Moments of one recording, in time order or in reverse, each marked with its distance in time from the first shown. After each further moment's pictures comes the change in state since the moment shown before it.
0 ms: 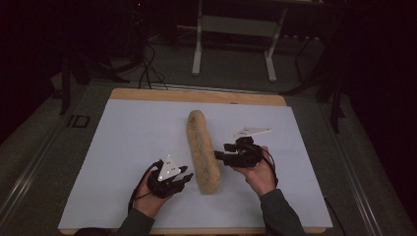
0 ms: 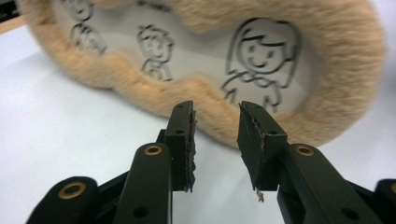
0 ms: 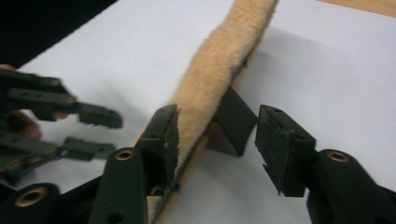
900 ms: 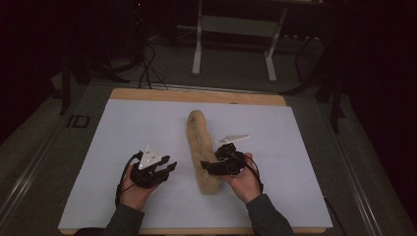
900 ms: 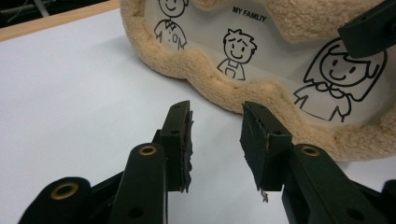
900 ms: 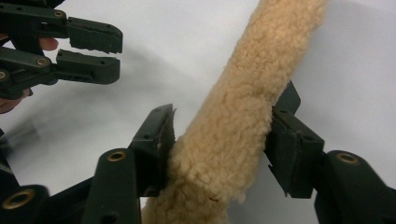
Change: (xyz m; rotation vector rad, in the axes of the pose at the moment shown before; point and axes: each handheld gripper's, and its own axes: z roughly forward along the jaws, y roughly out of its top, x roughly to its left) left arm 0.037 -0.005 -0.022 -0.027 0.094 -0.118; right arm 0.030 -0.008 0.035 0.107 -0.017 -0.001
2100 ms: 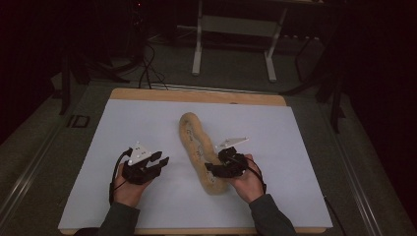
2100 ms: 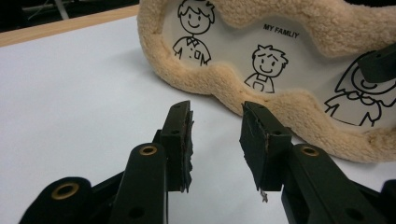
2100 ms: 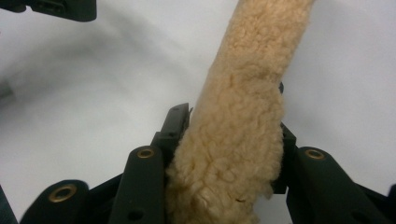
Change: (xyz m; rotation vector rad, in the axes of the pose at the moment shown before) left arm 0.019 -0.001 -0.011 -0.030 0.038 -0.057; right arm -0.005 -0.010 0.003 0.028 -0.020 -0.101
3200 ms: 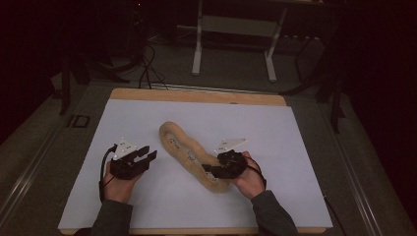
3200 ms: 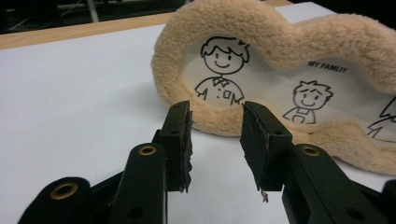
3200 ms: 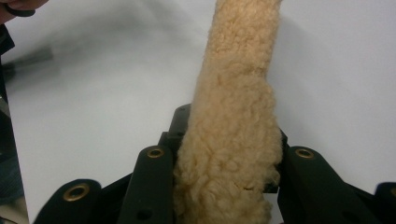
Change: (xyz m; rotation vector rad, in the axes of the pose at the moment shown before) left arm 0.029 -0.003 -0.013 -0.033 0.072 -0.079; right arm -0.005 -0.001 0.003 -0.059 0.127 -0.176
